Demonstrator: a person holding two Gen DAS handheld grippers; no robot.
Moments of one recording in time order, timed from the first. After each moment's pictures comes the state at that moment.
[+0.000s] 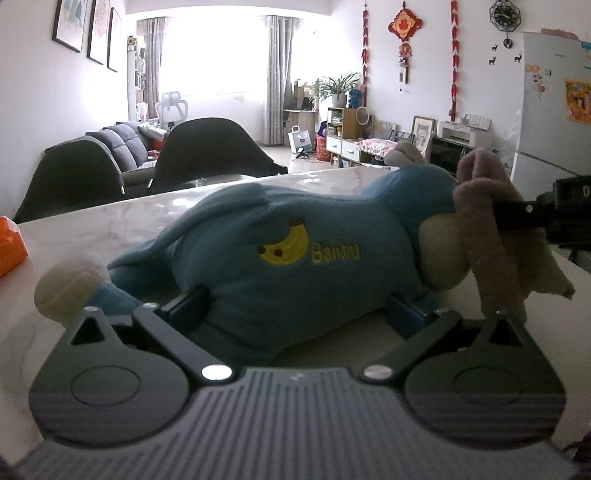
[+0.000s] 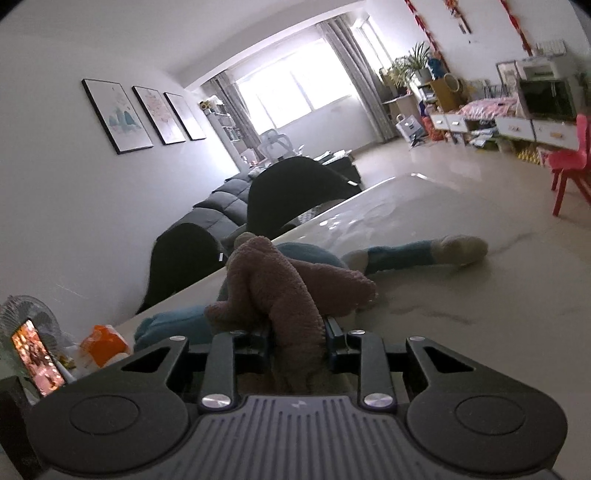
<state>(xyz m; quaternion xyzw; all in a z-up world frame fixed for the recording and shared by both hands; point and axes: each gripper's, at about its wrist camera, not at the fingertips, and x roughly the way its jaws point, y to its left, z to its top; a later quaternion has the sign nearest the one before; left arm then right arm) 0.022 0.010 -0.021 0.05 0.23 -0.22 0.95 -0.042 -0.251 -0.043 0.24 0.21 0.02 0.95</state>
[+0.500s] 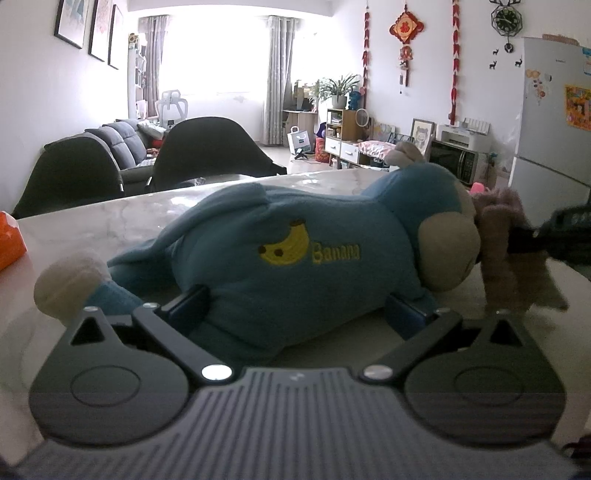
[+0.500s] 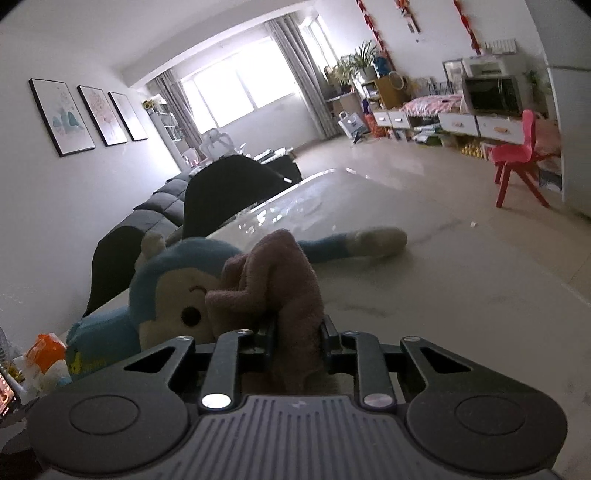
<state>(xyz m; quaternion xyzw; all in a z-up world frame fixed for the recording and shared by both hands) 0.024 0.015 -0.021 0.04 0.23 -0.22 0.95 -0.044 -0.269 -0.061 0.24 0.23 -0.07 0.94</state>
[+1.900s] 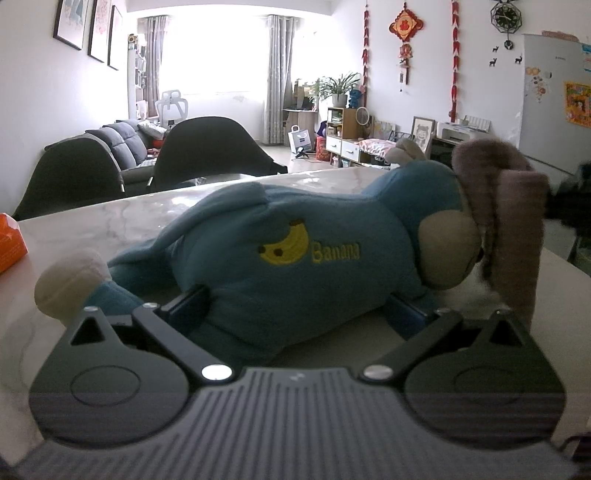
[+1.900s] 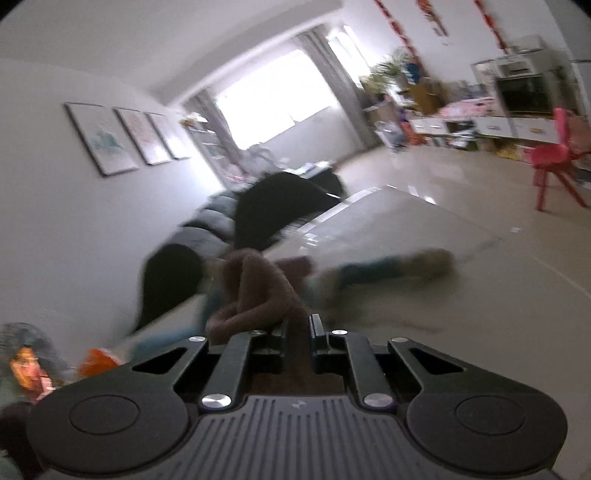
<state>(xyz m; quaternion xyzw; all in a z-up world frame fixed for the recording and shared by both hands) 0.023 0.017 -0.022 0.05 0.23 -0.22 0.95 -0.055 -0.270 -0.044 0.27 0.19 0.02 0.94</state>
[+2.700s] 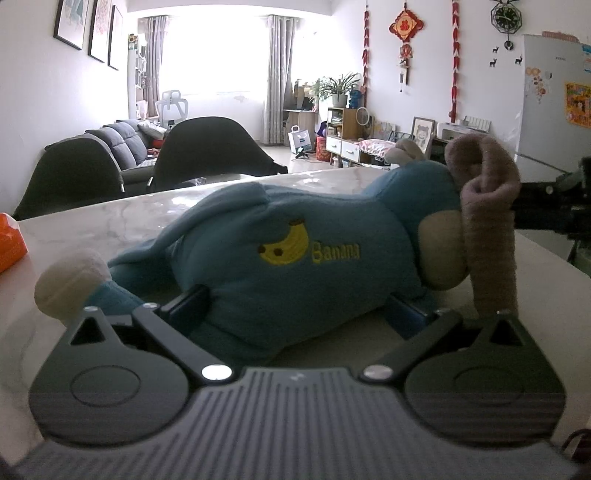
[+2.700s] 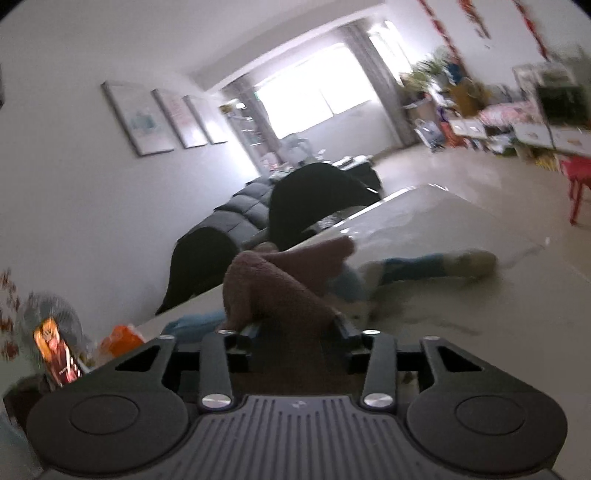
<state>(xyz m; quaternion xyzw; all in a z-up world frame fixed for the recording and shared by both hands) 0.022 0.016 -0.022 0.05 0.23 -0.22 0.95 -0.054 -0.250 -0.038 0.22 0.20 0.07 0.95</state>
